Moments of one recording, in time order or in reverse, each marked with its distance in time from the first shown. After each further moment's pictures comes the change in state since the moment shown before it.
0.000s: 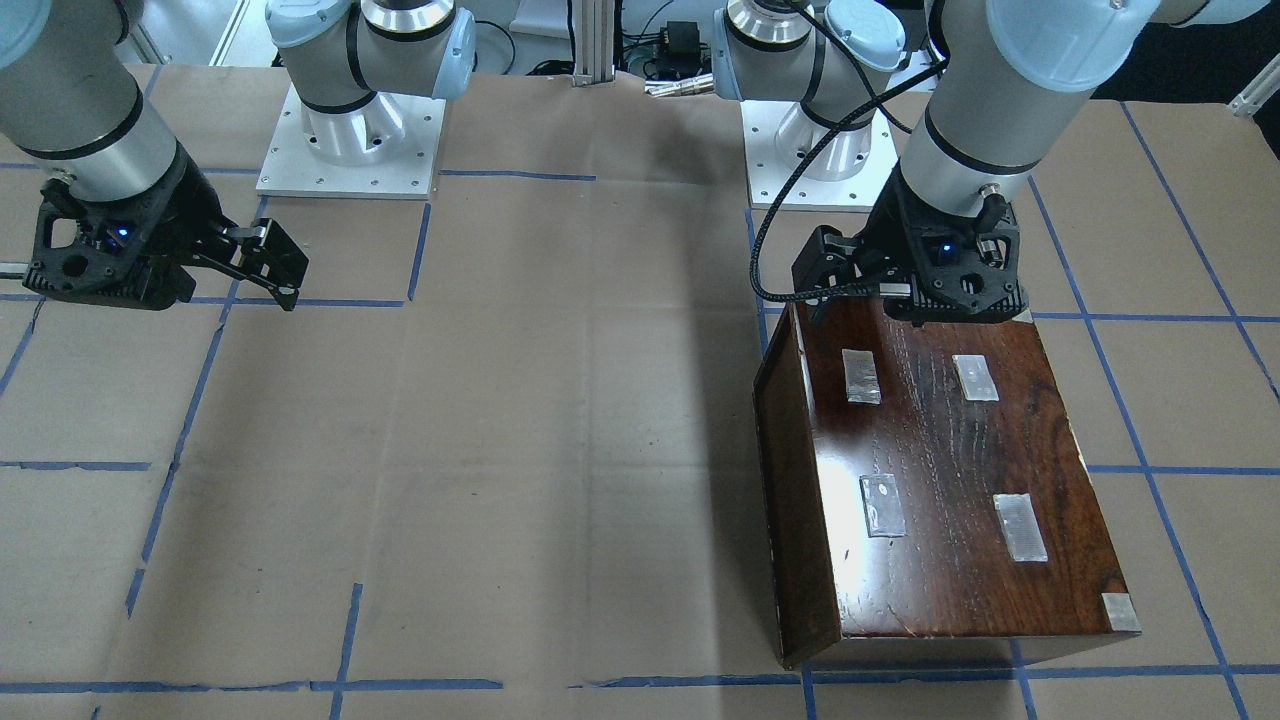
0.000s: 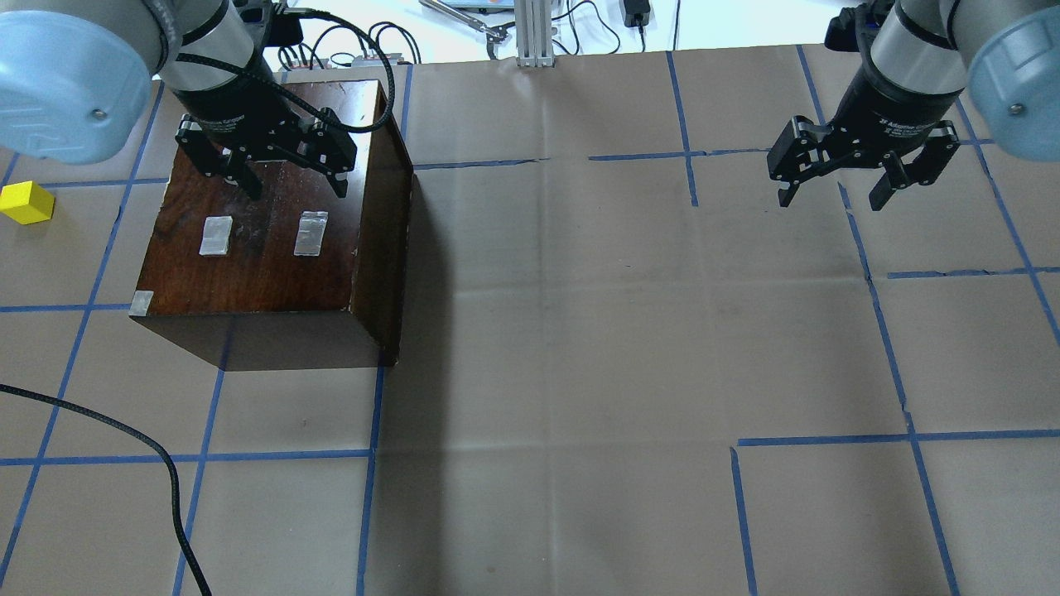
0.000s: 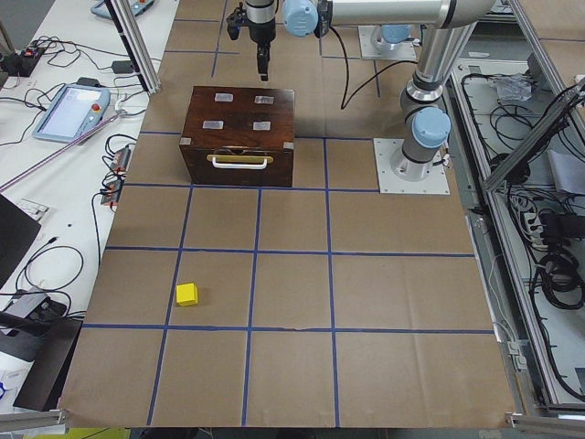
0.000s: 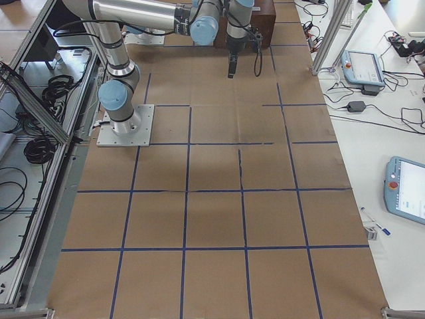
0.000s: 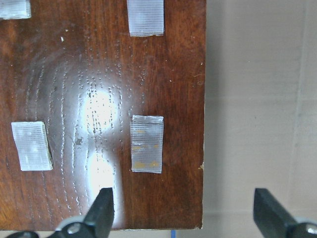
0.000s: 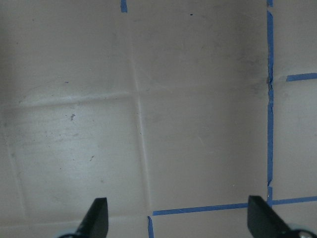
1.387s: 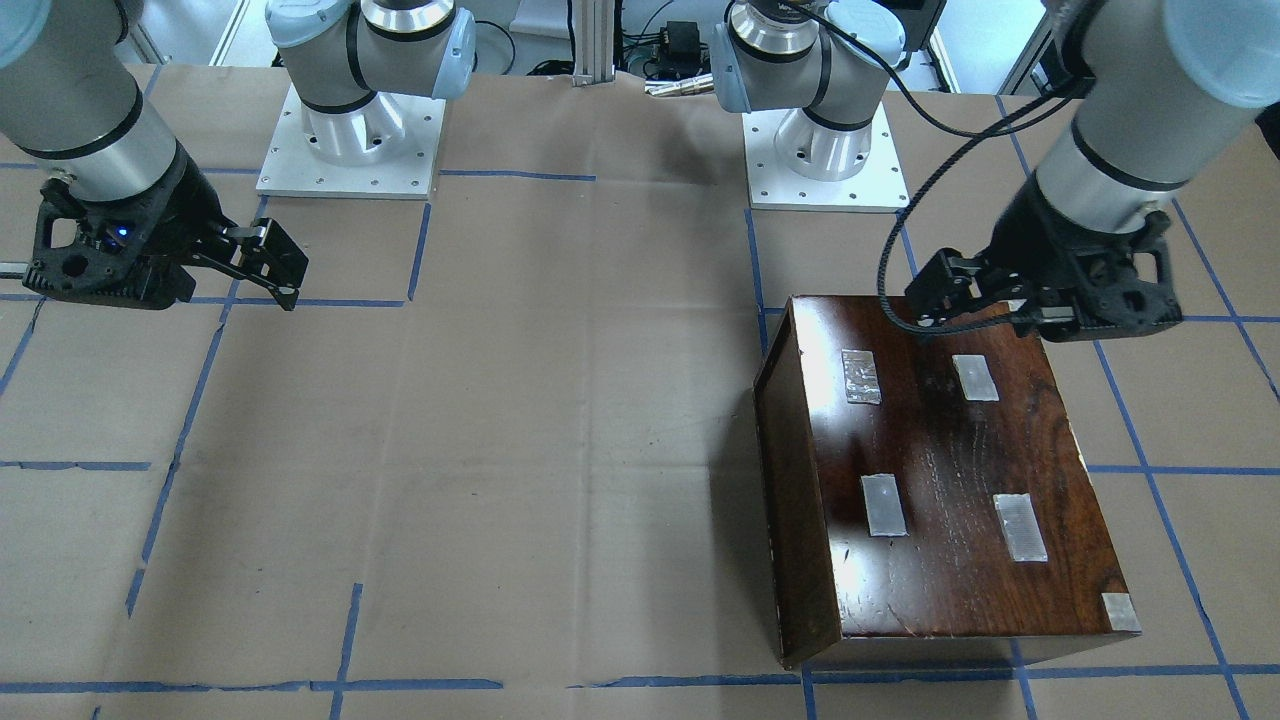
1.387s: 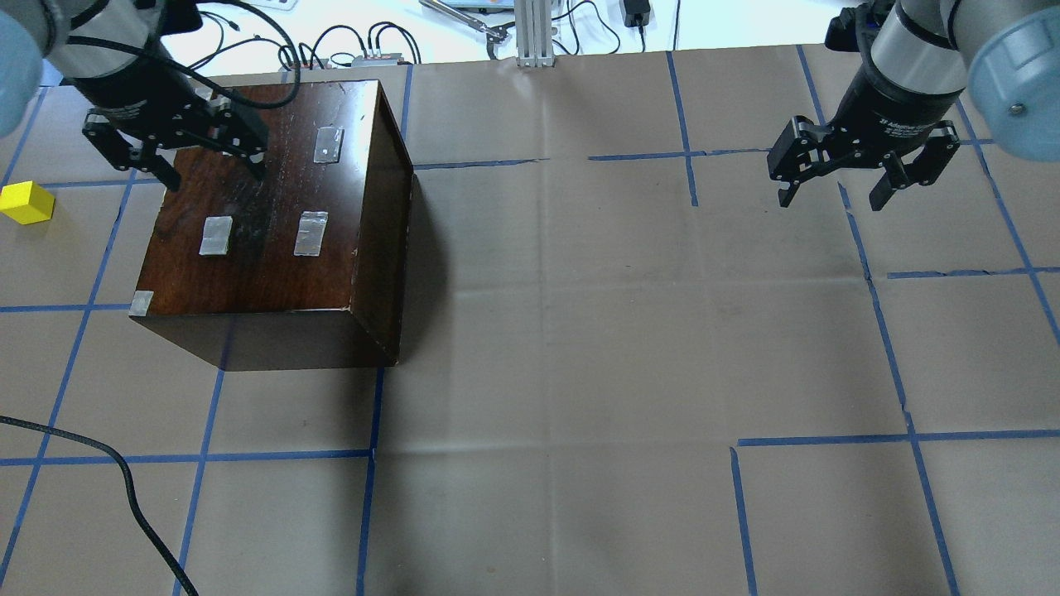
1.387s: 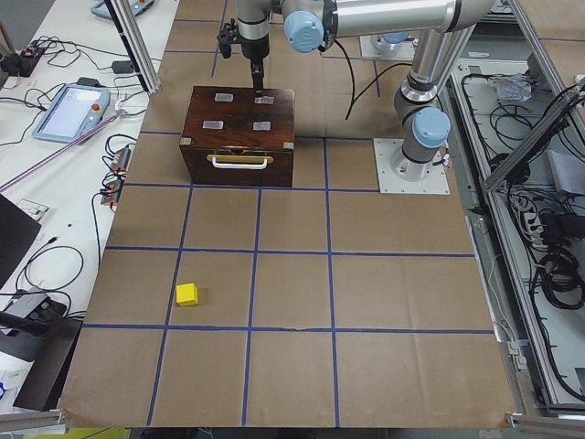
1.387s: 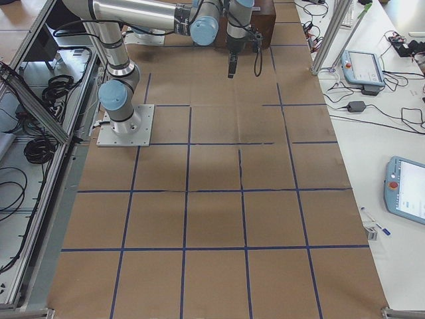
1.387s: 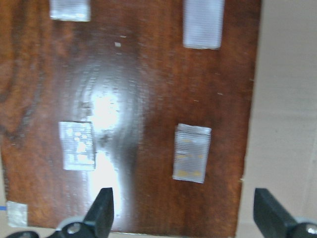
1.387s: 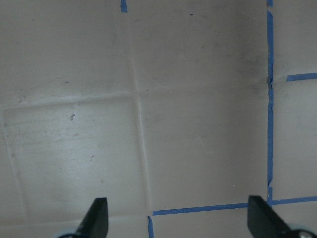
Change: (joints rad) left arm 0.213 -0.006 0.025 0.001 -0.004 0.090; right arm 0.000 0.000 0.000 0.001 0.000 0.000
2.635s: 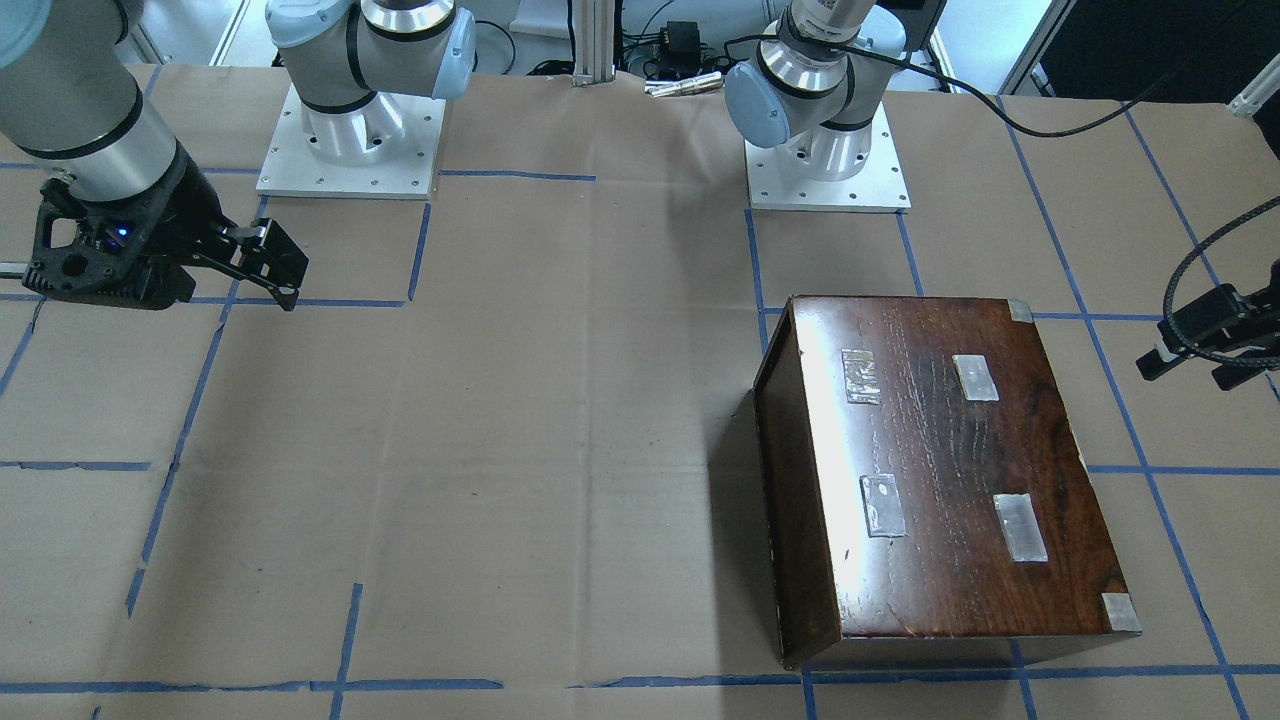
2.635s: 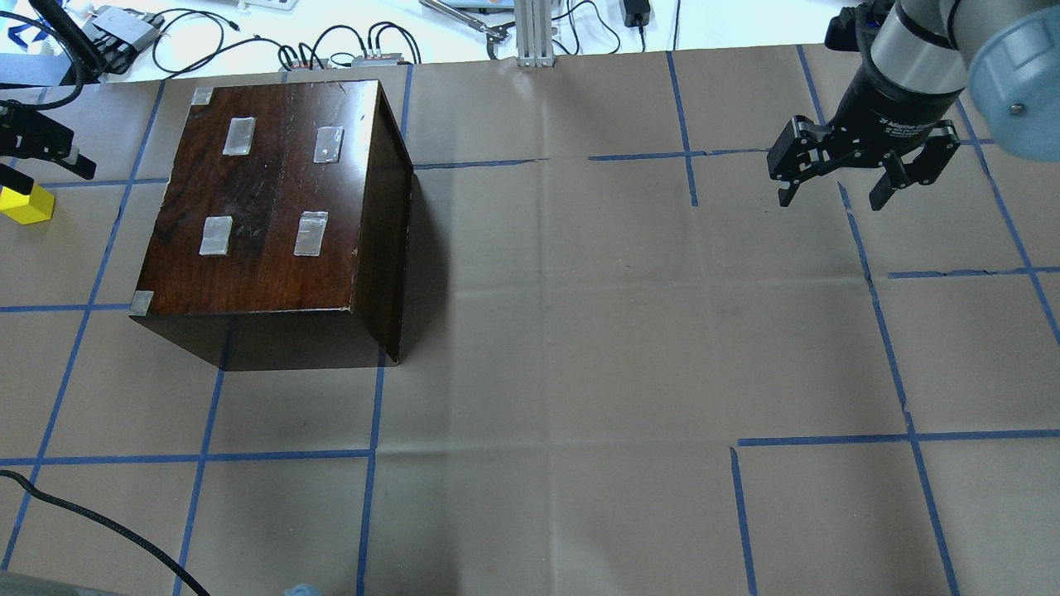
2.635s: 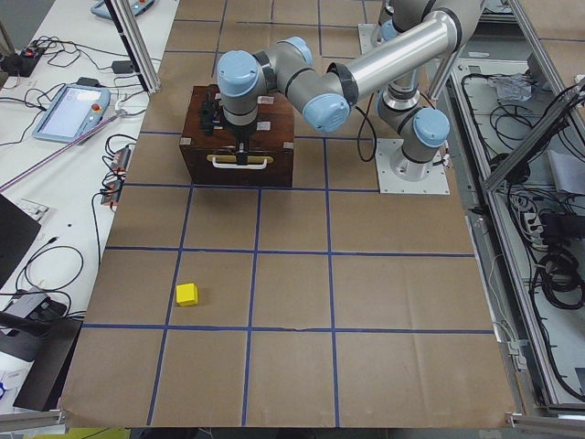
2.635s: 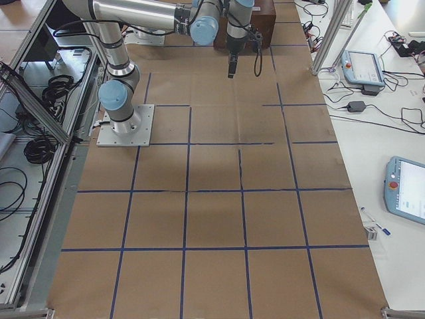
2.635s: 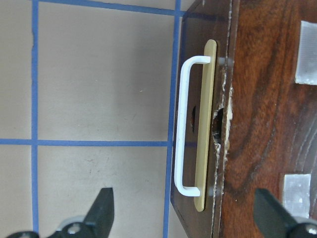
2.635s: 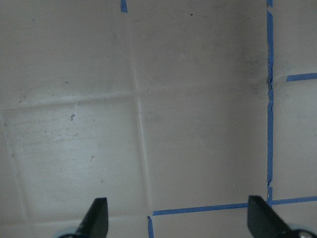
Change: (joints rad) left arm 0.379 -0.113 0.050 0.001 -0.212 0.488; right arm 0.000 0.000 -0.001 -0.001 0.000 0.000
